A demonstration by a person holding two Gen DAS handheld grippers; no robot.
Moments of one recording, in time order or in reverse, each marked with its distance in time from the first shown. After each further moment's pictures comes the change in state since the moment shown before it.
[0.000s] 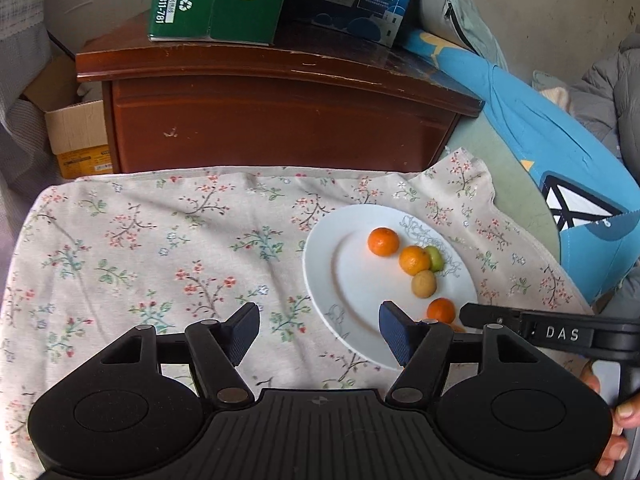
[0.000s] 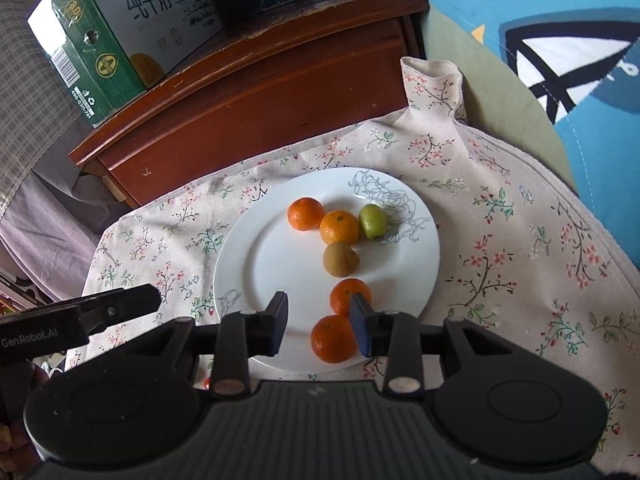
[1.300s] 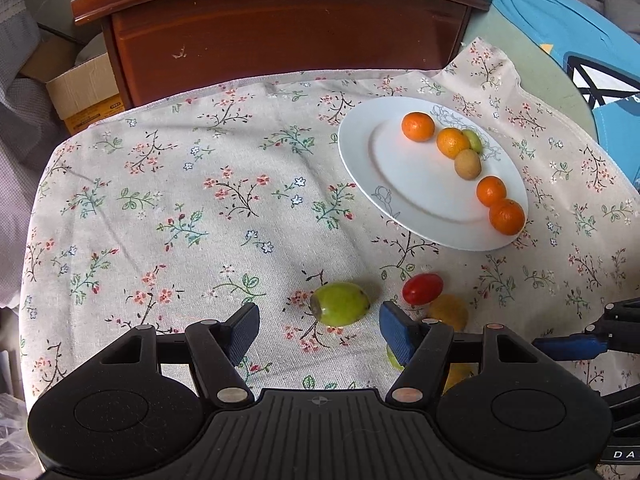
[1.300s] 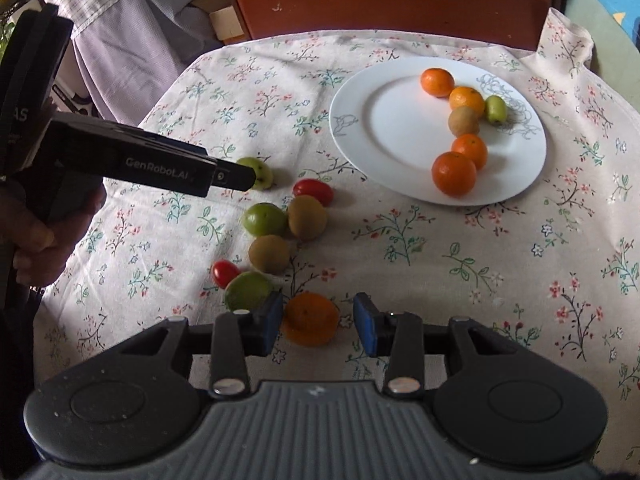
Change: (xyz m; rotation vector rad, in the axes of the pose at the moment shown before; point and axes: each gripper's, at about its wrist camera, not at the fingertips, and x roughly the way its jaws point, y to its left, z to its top) left arm 0.022 0.008 -0.048 0.139 0.186 0.086; right arm -0.014 0.050 -0.090 -0.375 0.264 0.099
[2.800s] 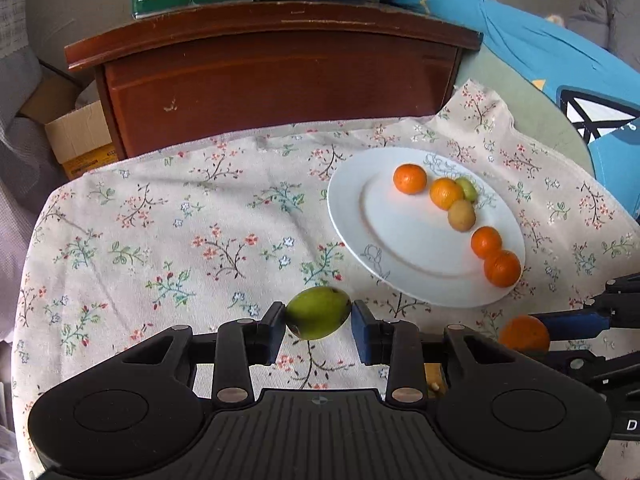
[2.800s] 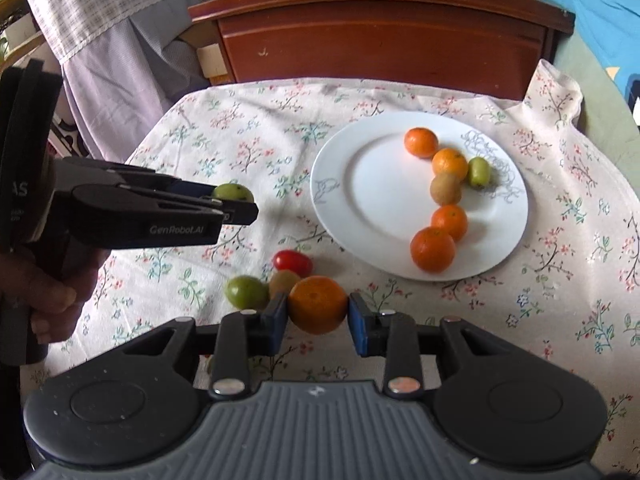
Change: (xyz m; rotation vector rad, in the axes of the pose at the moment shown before) left arm 0.001 -0.009 0.016 0.006 -0.167 0.014; right arm -0.009 -0.007 0.037 0.014 -0.132 -0.073
